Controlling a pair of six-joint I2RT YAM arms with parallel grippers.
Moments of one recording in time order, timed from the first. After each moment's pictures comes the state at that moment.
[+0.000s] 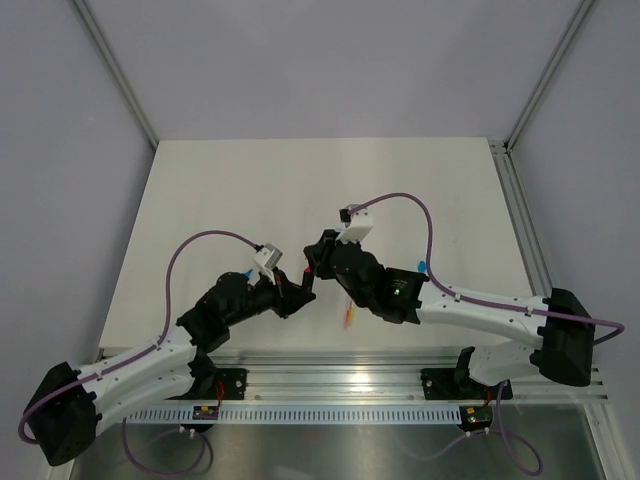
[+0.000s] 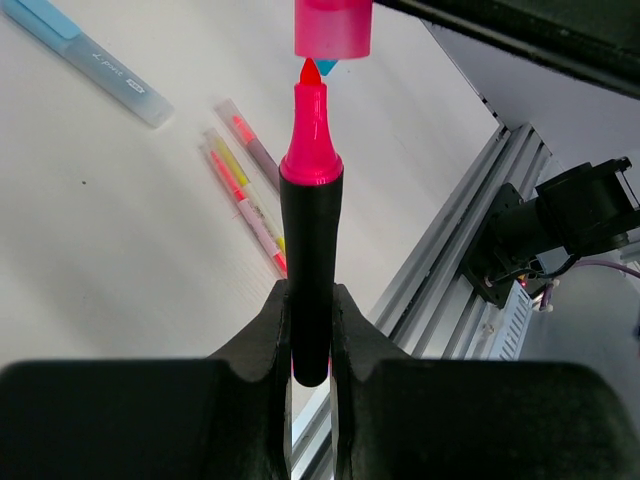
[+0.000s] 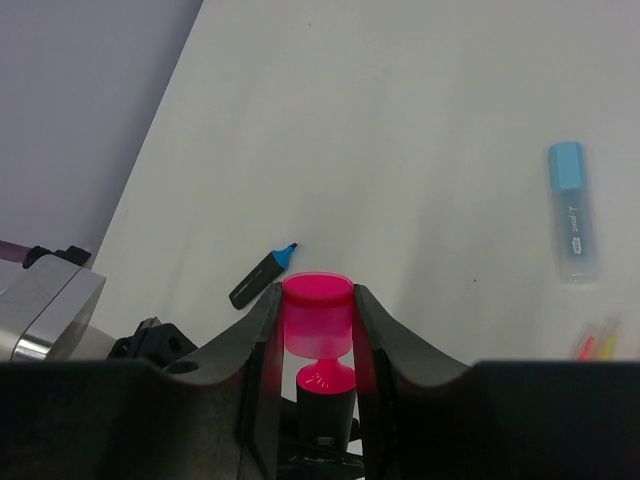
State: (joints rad) left arm -0.79 0.79 0.27 0.29 0.24 -0.54; right arm 1.16 1.33 0.98 0.00 0.62 0.74
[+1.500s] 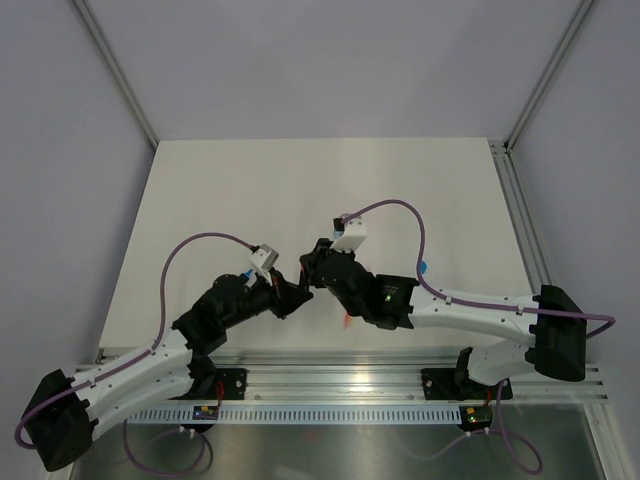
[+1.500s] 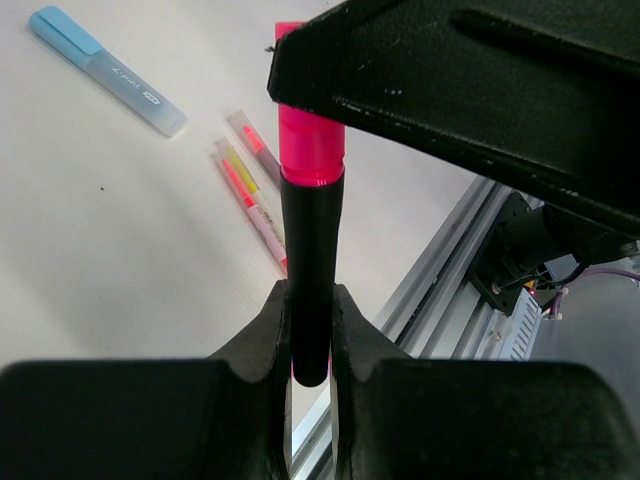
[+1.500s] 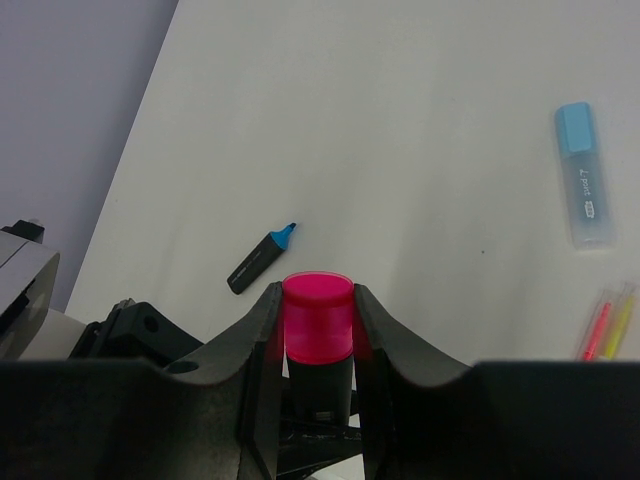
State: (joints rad) left arm -0.79 0.73 0.27 0.25 0.20 -0.53; right arm 1.22 1.38 1.00 -0.05 0.68 0.82
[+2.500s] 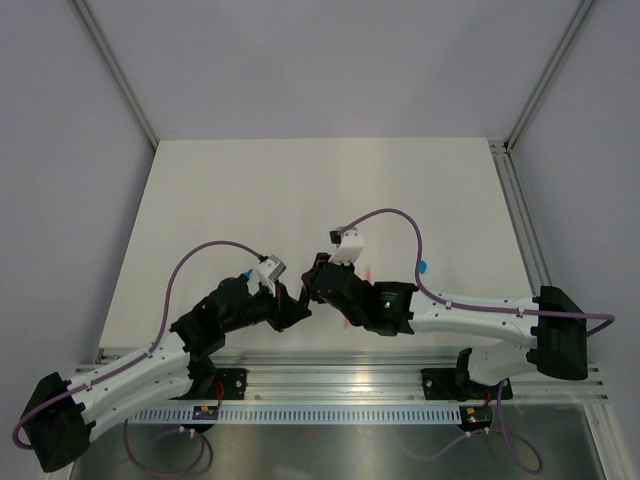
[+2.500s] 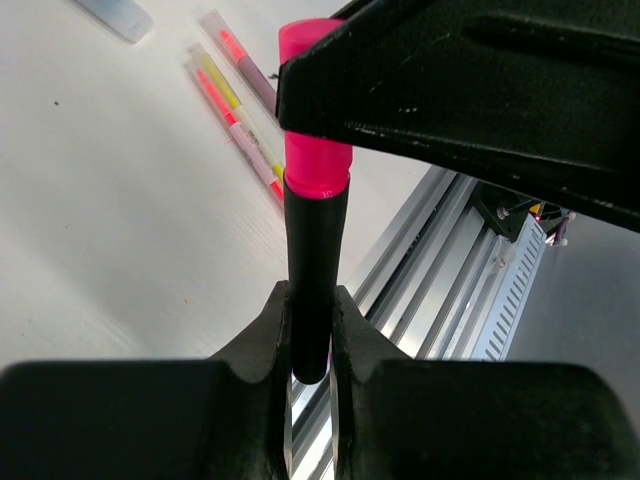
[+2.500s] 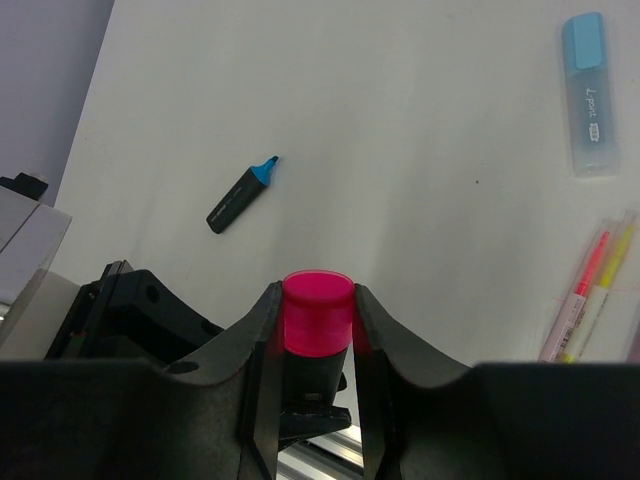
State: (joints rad) left arm -0.82 0.69 0.27 0.09 0.27 -0.49; right arm 1.28 1.37 0.99 -0.19 0.64 0.91
